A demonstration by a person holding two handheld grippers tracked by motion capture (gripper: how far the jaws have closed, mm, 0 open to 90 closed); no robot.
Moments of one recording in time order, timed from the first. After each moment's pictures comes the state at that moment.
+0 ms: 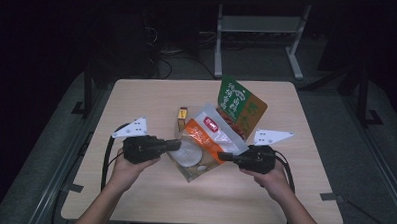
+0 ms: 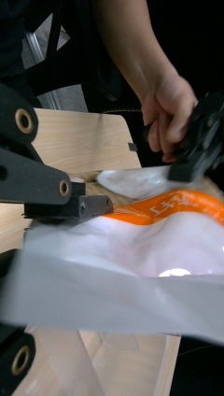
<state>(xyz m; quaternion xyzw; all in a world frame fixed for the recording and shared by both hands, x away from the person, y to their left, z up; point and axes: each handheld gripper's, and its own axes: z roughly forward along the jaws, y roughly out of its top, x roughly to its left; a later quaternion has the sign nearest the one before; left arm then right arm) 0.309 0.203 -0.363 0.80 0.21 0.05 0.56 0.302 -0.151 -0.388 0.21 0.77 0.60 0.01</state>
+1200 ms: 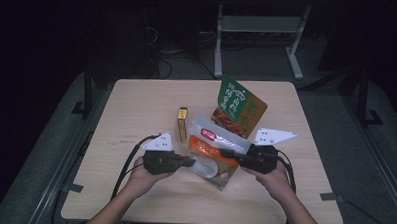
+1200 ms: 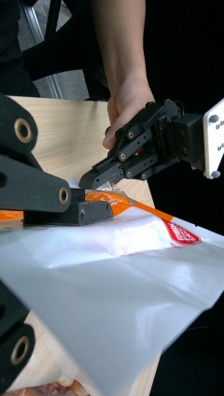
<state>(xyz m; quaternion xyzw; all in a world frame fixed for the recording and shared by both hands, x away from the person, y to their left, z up) 0.306 0.164 -0.401 0.85 0.17 0.02 0.50 0.295 -0.151 -0.375 0.21 0.77 0.59 0.04</state>
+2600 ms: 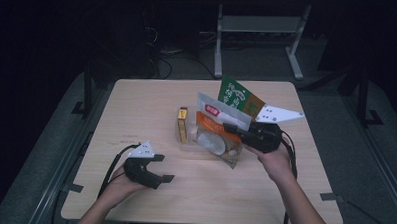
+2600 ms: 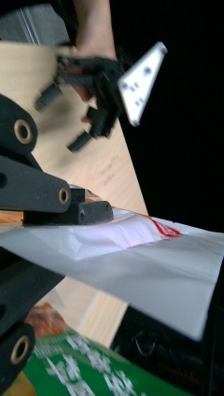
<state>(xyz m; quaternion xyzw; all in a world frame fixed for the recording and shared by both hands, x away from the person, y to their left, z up) 0.298 0.218 -0.436 0.87 0.25 0.05 0.42 0.318 -0.148 -0.324 0.26 0.76 0.58 0.13</state>
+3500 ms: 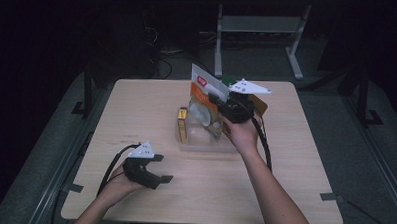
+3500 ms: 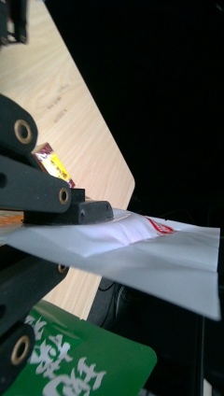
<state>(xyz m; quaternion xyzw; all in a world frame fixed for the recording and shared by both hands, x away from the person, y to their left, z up) 0.300 0.221 -0.436 0.87 0.25 0.05 0.42 0.382 -0.088 -0.318 0.37 0.71 0.56 0.20</state>
